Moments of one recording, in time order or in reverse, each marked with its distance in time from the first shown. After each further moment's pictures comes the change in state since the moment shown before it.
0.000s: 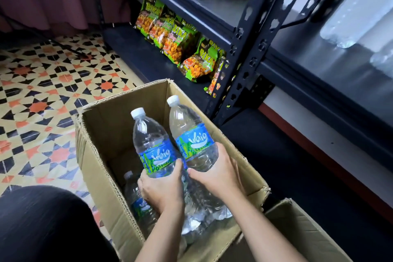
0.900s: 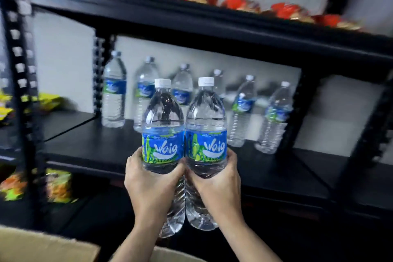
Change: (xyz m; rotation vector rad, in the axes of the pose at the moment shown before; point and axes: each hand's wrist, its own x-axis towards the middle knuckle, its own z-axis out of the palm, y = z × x) left_hand -0.375 0.156 -0.075 -0.427 -0.964 0.879; right_hand -0.242 0.071 -0.323 0.323 1.235 -0.117
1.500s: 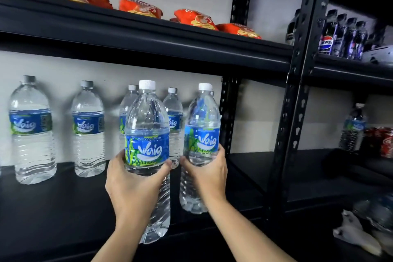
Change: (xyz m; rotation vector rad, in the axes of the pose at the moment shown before) left_hand -0.001 0.026 0.174 -0.098 -0.251 0.049; right_hand 0.151 0.105 -0.090 -0.126 0.319 0.152
